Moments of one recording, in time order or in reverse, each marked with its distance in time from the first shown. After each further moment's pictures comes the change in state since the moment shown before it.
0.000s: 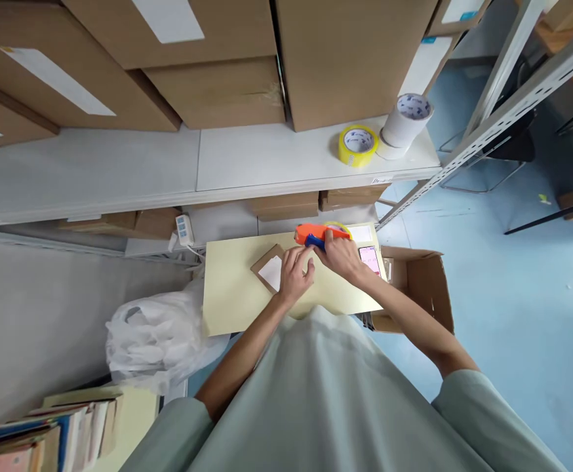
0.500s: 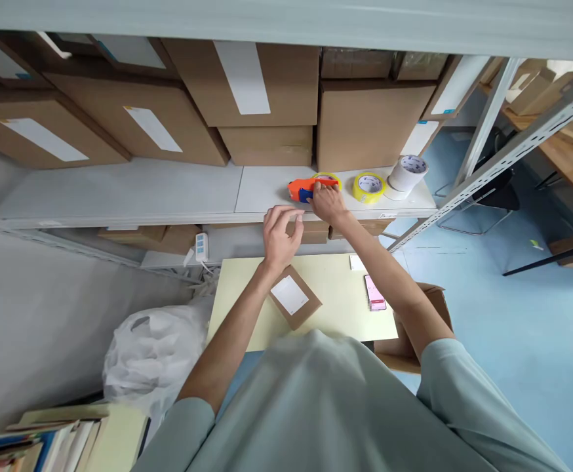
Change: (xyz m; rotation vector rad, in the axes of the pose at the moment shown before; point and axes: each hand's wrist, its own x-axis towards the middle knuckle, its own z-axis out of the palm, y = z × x) left_hand 0.143 0.005 -0.132 -0.082 0.470 0.188; right_hand 0.164 -0.046 -0.120 -0.100 0.356 -0.181
